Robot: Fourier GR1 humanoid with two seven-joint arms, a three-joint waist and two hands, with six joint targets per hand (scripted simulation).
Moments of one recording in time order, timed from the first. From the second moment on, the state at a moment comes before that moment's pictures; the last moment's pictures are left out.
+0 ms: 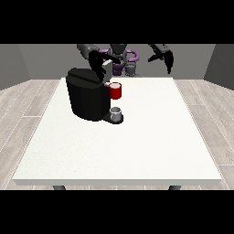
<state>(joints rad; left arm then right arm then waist) -0.28 0.07 0.12 -1.41 -0.13 -0.25 -0.08 -0.82 -0.21 -0.08 -1.02 0.10 -0.05 0.20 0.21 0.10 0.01</state>
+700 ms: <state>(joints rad) -0.36 0.07 0.08 -1.40 -0.12 -0.28 -0.11 -0.88 -0.33 -0.09 -1.12 0.21 -0.06 0.41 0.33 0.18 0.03</state>
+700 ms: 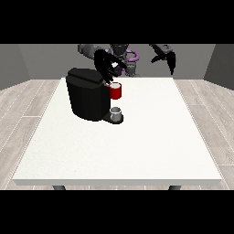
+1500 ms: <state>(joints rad) -0.49 0.04 0.02 -1.40 -0.11 -0.33 -0.12 -0.95 -0.47 -0.23 -1.21 0.23 -0.04 0.55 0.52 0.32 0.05</state>
